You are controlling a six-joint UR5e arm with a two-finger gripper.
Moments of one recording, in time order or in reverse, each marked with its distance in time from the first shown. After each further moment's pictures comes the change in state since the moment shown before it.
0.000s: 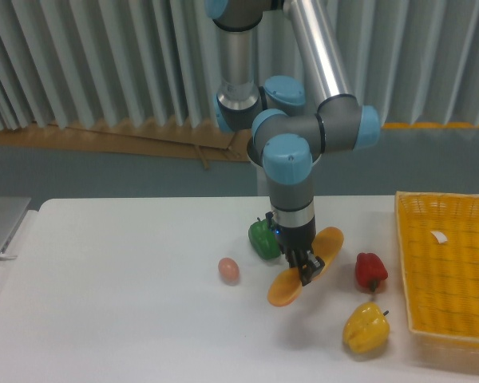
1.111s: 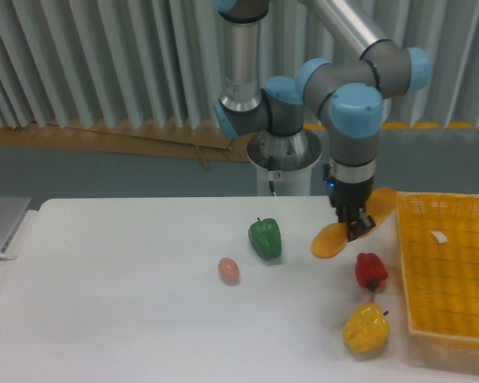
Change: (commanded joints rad) arm 0.238 0.052 0.094 -0.255 -0.017 0.563
